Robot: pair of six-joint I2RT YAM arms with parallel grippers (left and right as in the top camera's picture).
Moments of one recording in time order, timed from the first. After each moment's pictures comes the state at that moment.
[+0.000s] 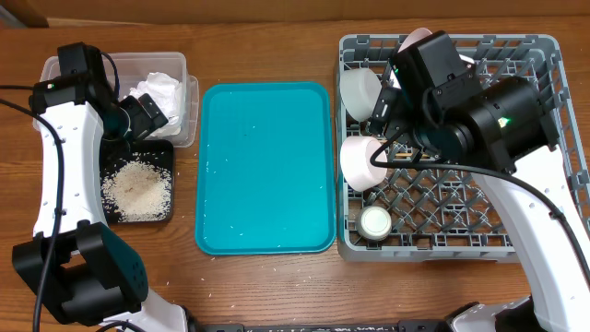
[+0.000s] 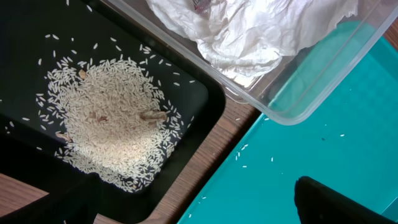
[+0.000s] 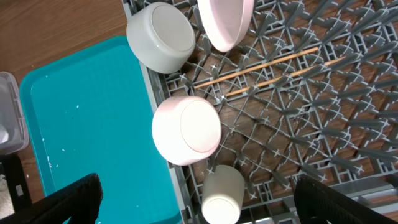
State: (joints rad) left arm 0.26 1.78 1.62 -1.17 0.06 -0.41; right arm 0.49 1.59 2.01 -1.58 0.26 0.78
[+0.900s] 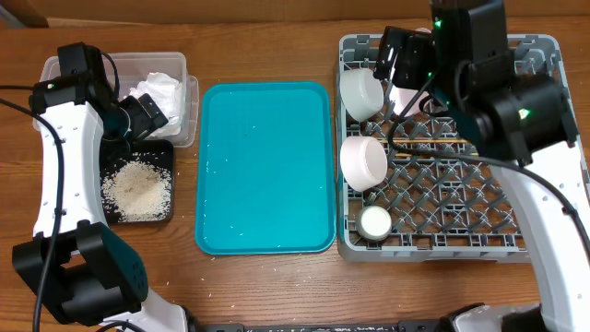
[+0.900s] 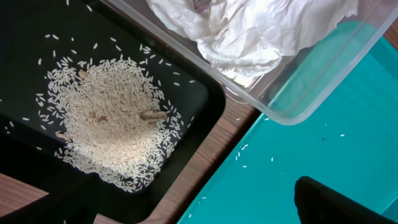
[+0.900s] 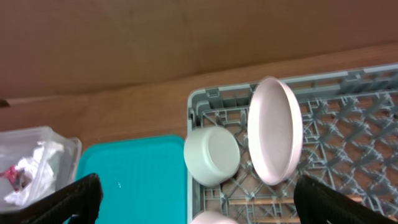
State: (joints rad) left arm 0.26 1.78 1.62 -1.17 0.06 -0.42; right arm 0.37 1.54 1.91 -1.04 0.19 0.42
